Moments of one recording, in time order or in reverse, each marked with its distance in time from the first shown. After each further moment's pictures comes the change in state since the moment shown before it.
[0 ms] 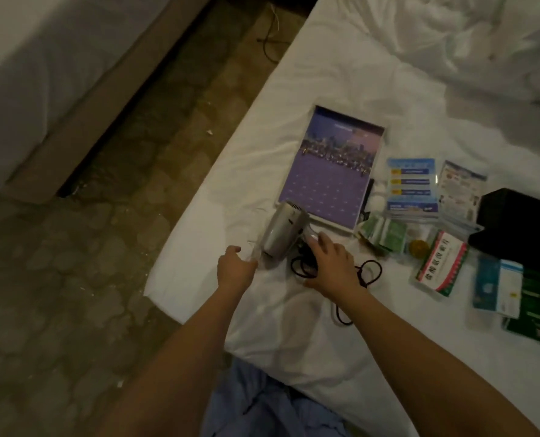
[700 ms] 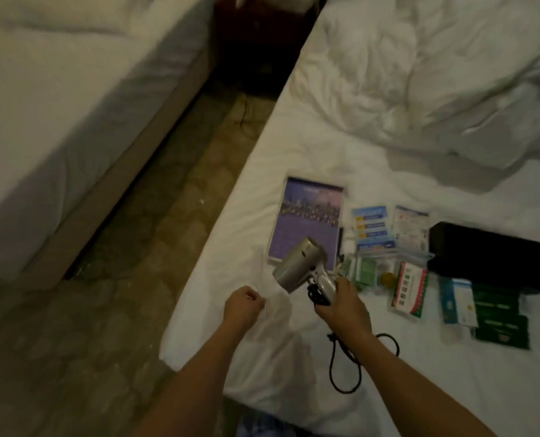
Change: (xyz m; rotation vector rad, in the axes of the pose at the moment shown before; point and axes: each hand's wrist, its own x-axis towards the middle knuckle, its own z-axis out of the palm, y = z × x) left_hand -0.062 0.047 -0.044 0.072 -0.102 0.218; right_hand -0.076 -0.011 -0.044 0.575 0.286 0.320
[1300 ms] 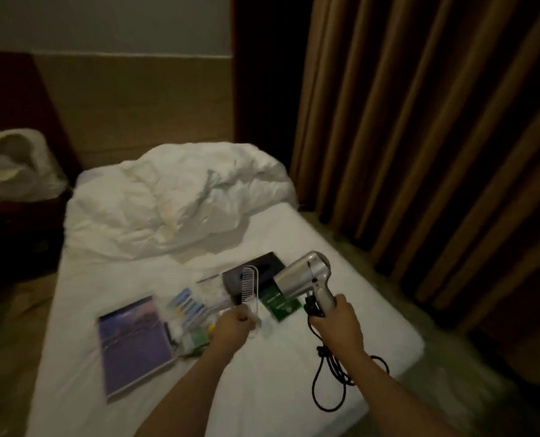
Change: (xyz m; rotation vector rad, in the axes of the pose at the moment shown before) left_hand -0.258 0.149 0.126 0.262 -0.489 0.762; right_hand -0.293 0.138 -0.181 0.542 0.858 0.423
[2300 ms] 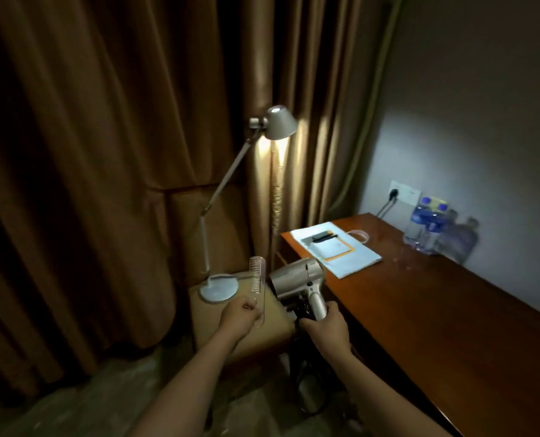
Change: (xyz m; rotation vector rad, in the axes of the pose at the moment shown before) left_hand -0.400 0.267 0.712 0.384 -1.291 0.688; right_hand -0.280 0.472 -0.517 0.398 1.229 0.814
